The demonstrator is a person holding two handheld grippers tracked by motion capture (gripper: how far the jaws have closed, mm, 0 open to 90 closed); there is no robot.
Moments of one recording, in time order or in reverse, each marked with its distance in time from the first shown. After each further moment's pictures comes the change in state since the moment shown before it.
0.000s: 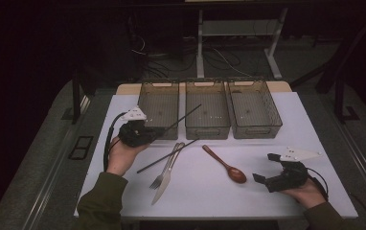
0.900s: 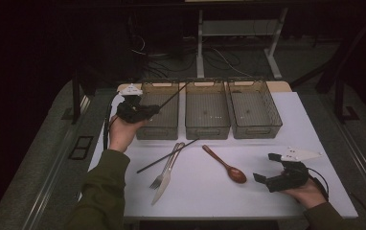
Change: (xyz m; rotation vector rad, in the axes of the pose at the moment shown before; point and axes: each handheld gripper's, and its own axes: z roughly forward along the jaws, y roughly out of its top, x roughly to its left) left arm 0.050 0.039 0.009 -0.031 0.123 -0.065; right arm 0.000 0.000 -0.002 -0.005 -0.004 0.005
